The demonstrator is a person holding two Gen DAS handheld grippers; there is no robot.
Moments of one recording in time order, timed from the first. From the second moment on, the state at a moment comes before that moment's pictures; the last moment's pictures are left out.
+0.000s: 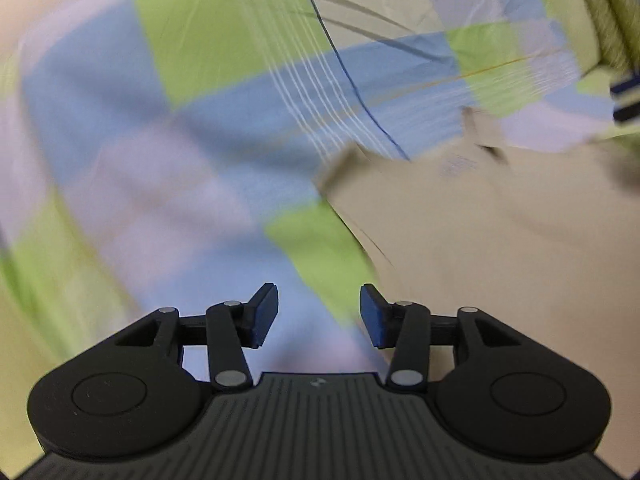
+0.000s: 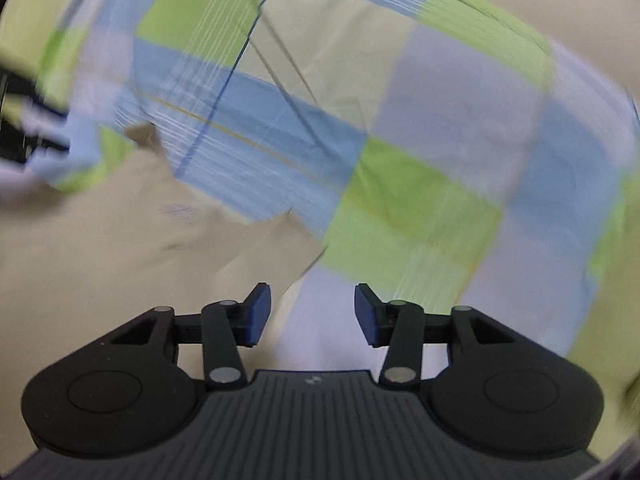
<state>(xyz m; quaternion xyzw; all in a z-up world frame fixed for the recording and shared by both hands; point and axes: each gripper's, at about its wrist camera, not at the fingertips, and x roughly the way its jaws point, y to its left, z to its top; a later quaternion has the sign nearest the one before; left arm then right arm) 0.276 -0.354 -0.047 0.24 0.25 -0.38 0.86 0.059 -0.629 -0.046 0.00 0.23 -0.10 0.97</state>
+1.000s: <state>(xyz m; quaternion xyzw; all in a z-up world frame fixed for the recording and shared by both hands) 0.124 -0.236 -0.064 -0.03 0.45 -0.43 0.78 -0.198 -0.589 -0.141 0.41 0.21 -0.06 0.89</state>
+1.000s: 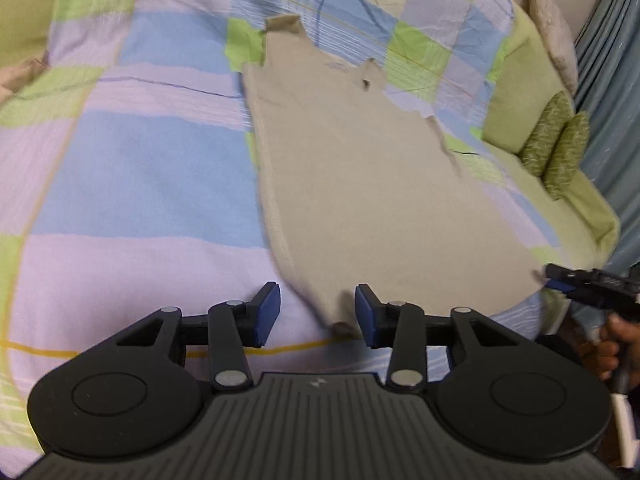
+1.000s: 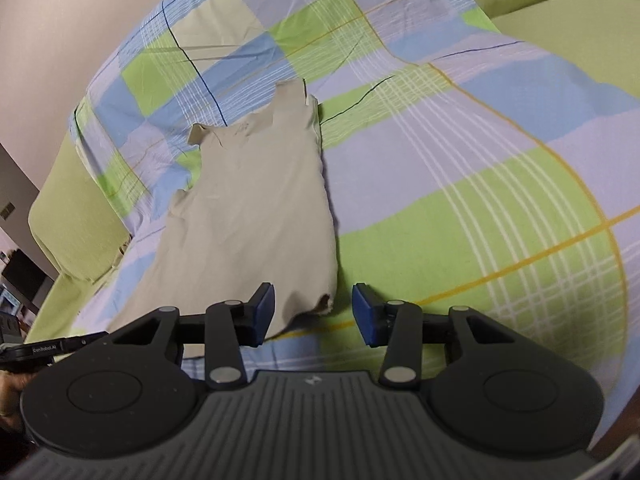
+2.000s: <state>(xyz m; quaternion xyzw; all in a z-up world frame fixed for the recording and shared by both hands) 0.155 -0.202 -0.066 -0.05 0.48 -0.44 0.76 -0.187 -0.588 -0.137 0.40 0.22 -0.06 0.89</state>
